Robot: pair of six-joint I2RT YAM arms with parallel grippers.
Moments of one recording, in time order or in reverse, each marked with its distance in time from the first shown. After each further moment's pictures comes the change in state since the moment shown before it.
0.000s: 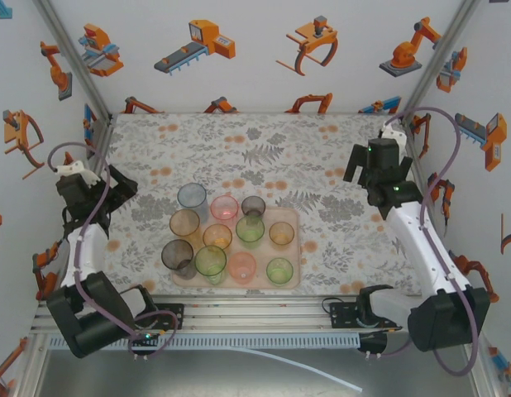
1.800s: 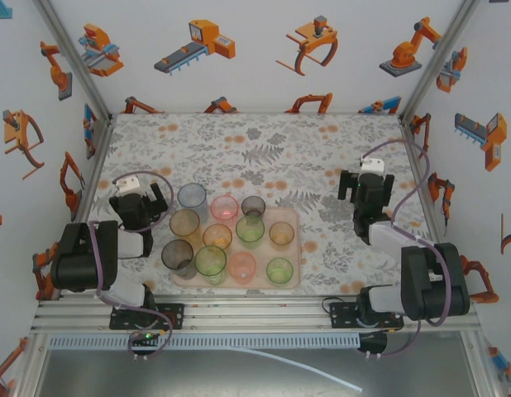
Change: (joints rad) left arm -0.385 0.393 -0.360 0.949 -0.514 0.187; right arm -0.052 0.191 -0.550 0.997 -0.032 -0.283
